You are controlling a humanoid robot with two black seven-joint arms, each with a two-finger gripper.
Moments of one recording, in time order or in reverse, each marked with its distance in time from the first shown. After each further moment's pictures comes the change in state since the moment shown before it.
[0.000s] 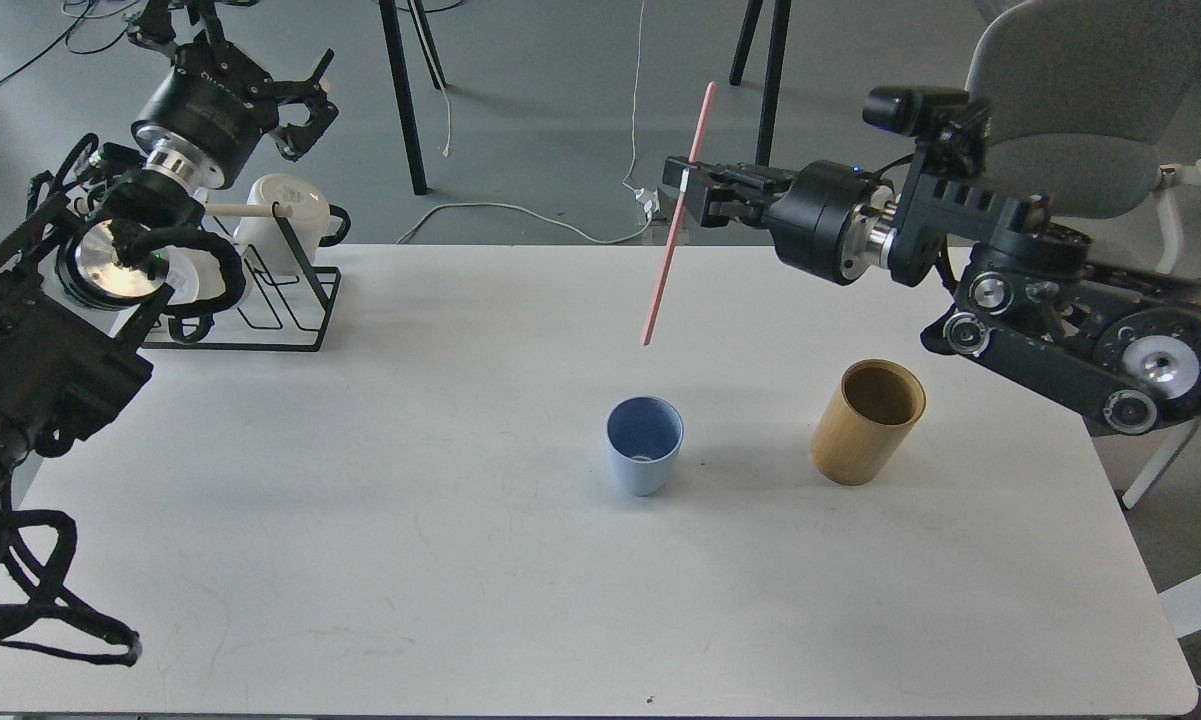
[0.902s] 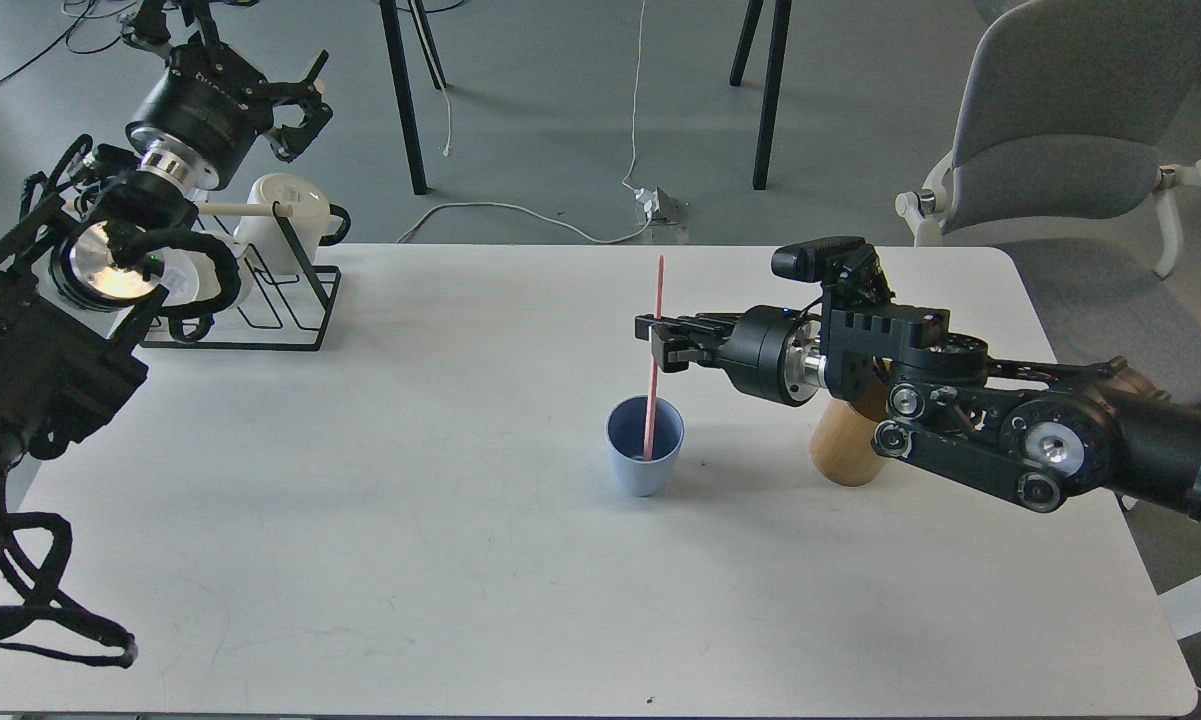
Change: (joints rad) left arm 0.005 0.008 0.004 0.000 0.005 0.000 -0.002; right arm -0.104 0.056 -0.116 -0.069 -0.018 -0.003 0.001
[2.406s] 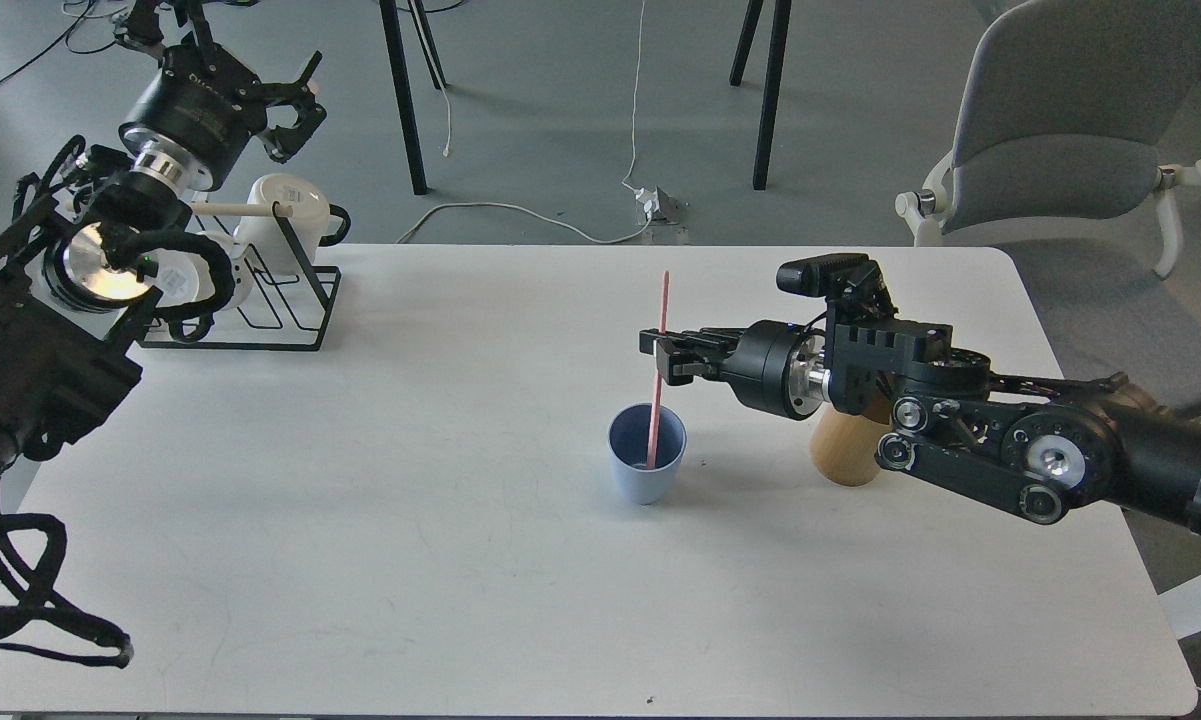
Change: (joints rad) left arm 0.003 0.009 0.000 0.000 0.000 0.000 0.001; right arm -0.022 -0.004 0.000 0.004 0.000 0.001 0.011
